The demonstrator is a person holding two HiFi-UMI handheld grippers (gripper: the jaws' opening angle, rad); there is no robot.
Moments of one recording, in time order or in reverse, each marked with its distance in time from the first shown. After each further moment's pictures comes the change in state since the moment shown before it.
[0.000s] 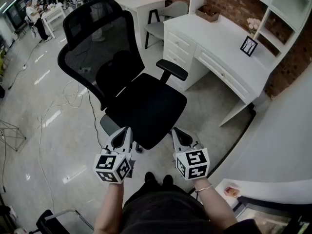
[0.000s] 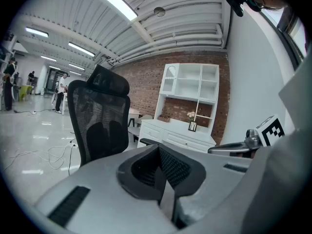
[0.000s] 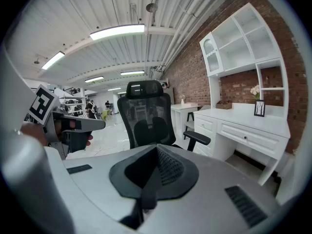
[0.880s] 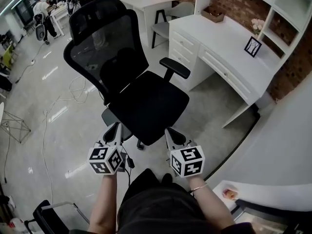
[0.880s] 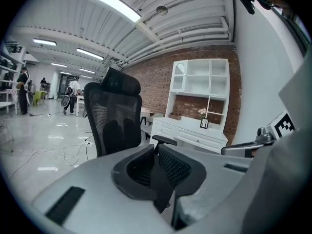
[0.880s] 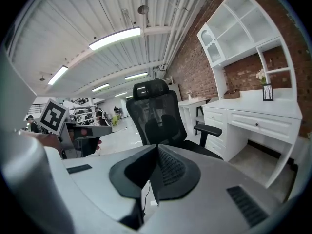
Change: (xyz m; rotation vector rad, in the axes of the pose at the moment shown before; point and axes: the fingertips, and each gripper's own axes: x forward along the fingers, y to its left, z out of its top) left arm -0.018 0.018 -0.017 -0.001 0.013 0.145; right arm -0.012 0.014 -0.017 0.094 0.000 0.139
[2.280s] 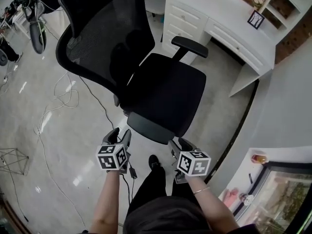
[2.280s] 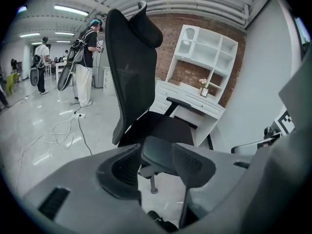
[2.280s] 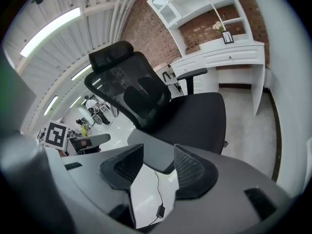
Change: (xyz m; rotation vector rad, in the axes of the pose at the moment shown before) left arm 0.077 0.284 -0.111 0.013 0.446 -0.215; right arm 0.190 0.138 -0.137 0.539 0.248 -0.330
